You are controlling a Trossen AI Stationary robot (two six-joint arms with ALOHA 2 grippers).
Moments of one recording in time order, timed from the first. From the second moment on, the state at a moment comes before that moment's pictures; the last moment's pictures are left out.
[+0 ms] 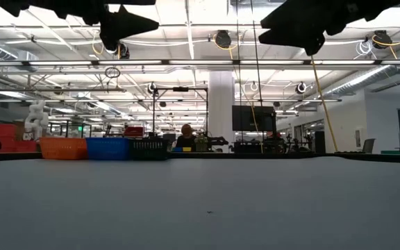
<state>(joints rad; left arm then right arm) -0.29 1.15 0.58 0.40 -0.32 -0.21 0.45 1.25 0.59 0.33 0.60 0.26</state>
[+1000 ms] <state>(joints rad) -0.32 0.79 0.47 0.14 -0.32 -0.18 0.41 0.94 0.55 -0.04 0.54 0.17</state>
